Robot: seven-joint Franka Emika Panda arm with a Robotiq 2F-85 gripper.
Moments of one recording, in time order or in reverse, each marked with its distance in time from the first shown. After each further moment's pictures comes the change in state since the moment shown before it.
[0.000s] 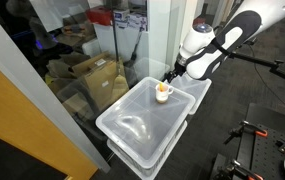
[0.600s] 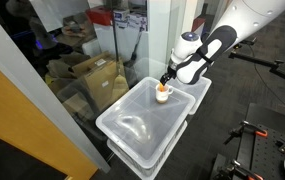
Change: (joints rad) arm 0.025 0.158 -0.005 0.157 0.008 0.000 0.000
